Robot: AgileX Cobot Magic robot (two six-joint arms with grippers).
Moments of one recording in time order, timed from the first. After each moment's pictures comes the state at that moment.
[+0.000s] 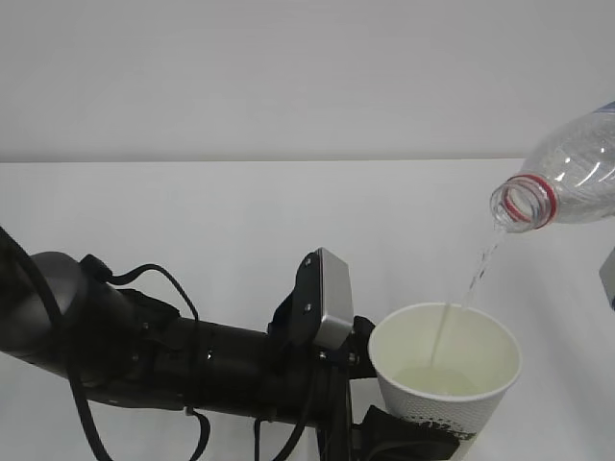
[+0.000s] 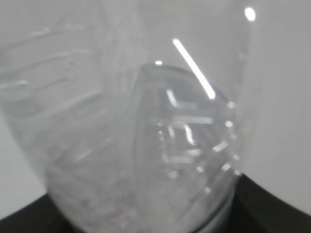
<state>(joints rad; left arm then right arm) -0.77 2.10 -0.82 0.96 -1.09 -0.48 0.11 1.09 -0.26 -0.15 -0.76 -1.35</state>
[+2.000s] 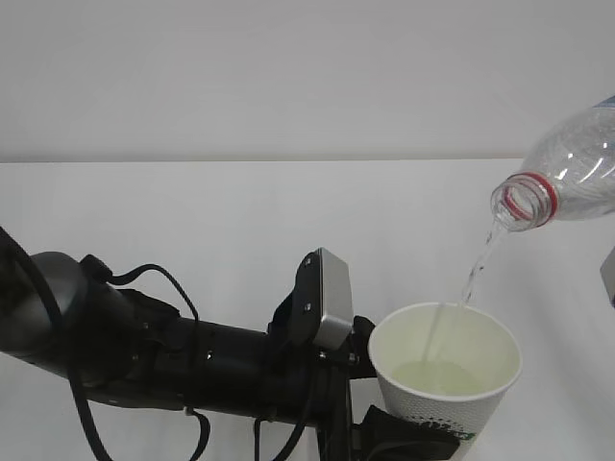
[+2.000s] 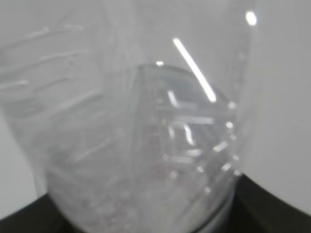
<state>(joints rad) -0.77 2.10 -0.82 0.96 -1.10 -0.48 0.11 1.09 -0.26 -0.15 -0.79 -1.36</state>
